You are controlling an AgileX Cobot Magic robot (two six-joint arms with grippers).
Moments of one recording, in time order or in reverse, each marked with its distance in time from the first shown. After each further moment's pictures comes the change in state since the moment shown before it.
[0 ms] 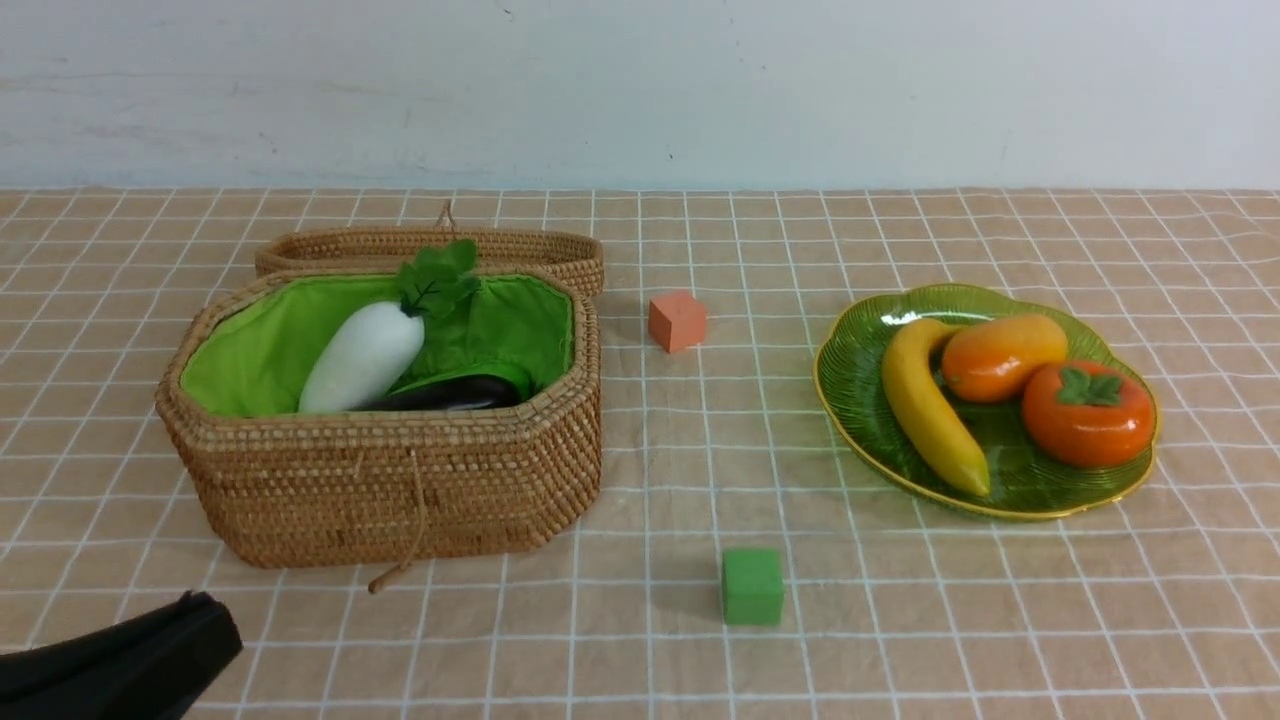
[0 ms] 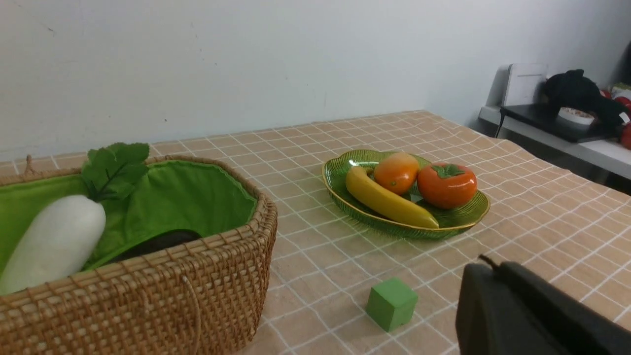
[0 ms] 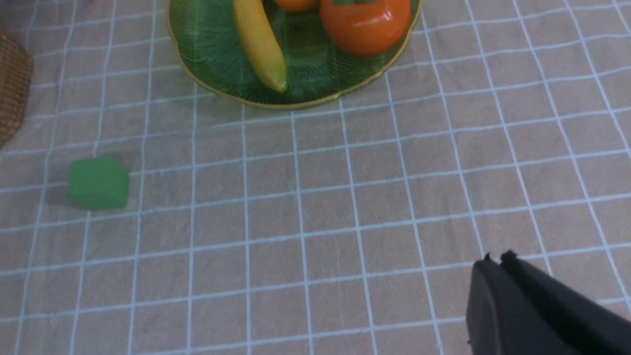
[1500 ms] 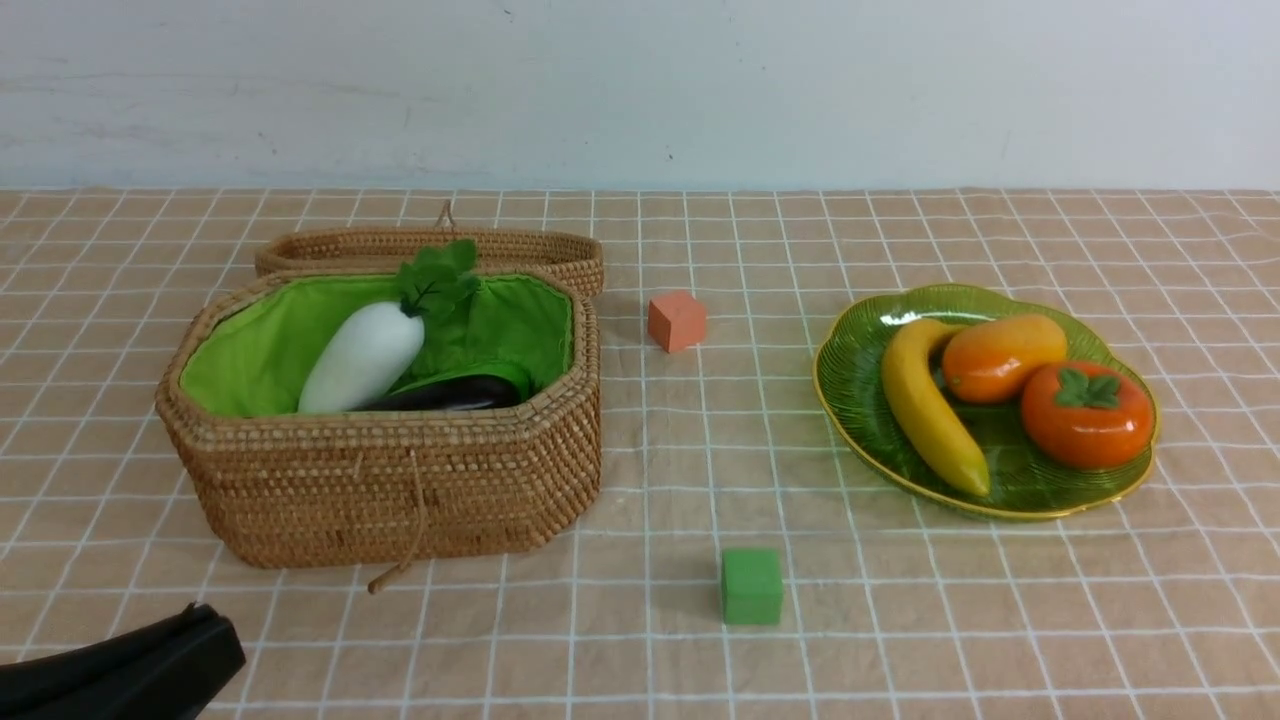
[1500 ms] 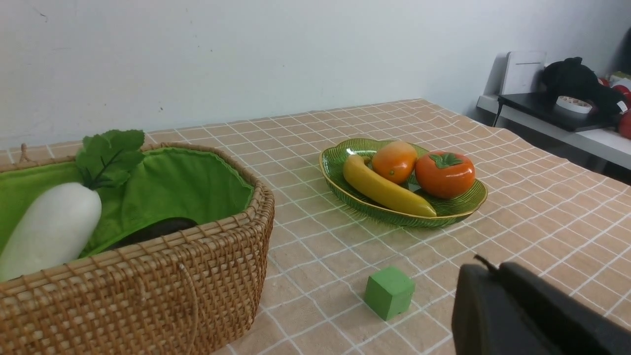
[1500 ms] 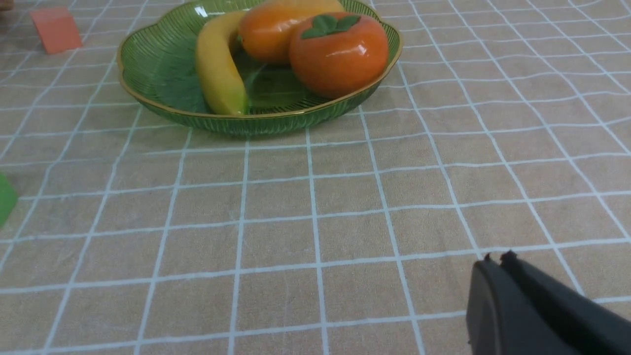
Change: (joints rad) right arm 0.008 -0.516 0.761 -0.115 -0.595 0.005; left arm 0.000 -0.005 0.005 0.000 0.016 0.000
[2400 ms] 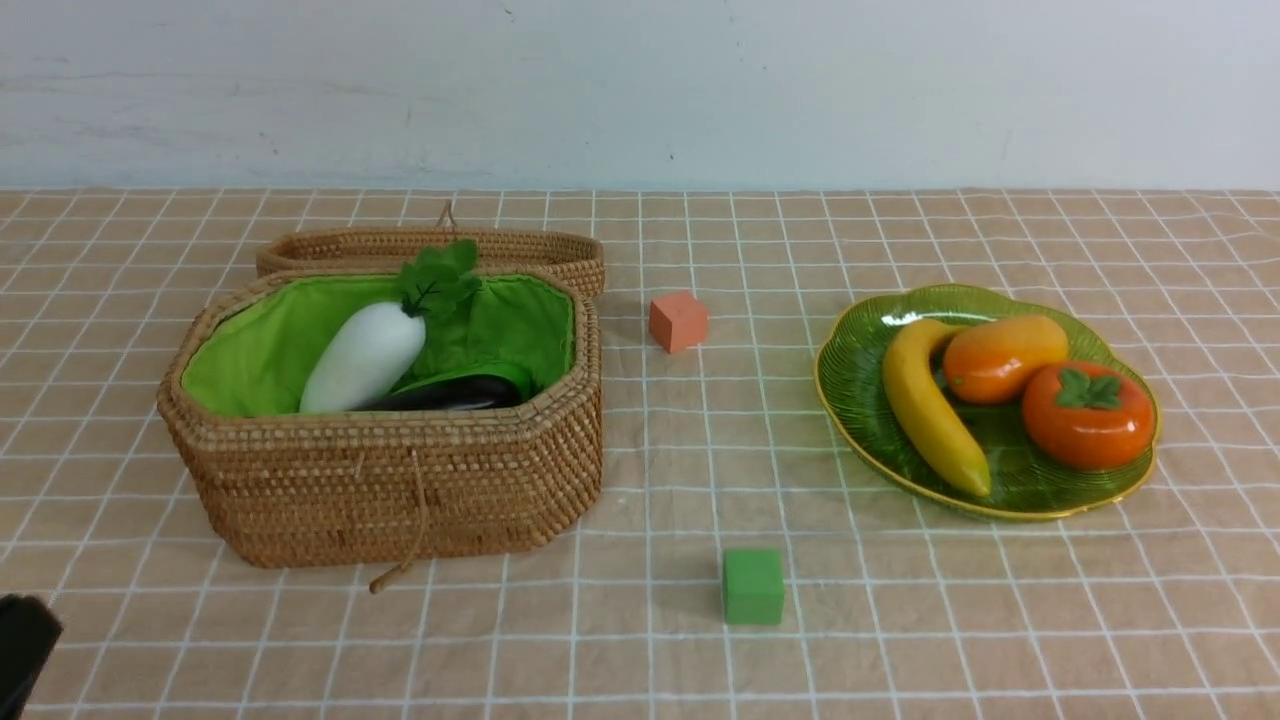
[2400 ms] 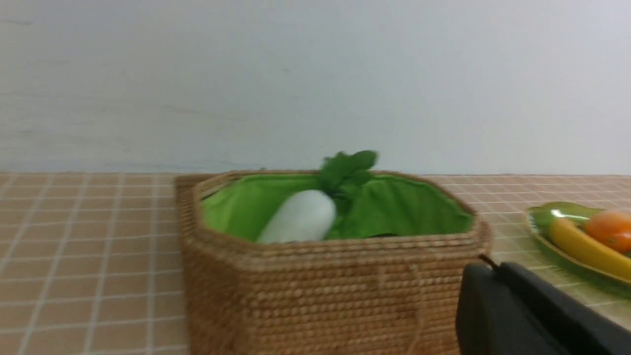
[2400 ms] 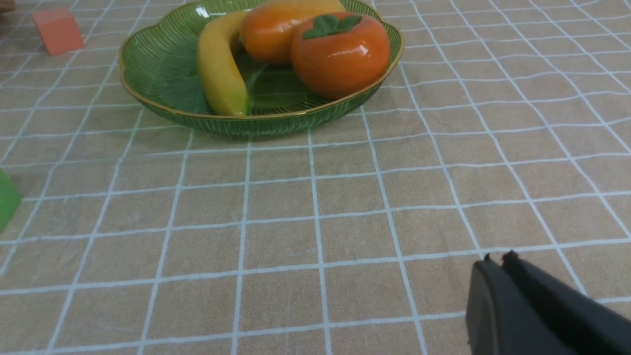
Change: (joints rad) right arm 0.000 0.000 0.000 0.005 0.000 0.000; left arm 0.413 -0.223 0.234 0.117 -0.114 -0.093
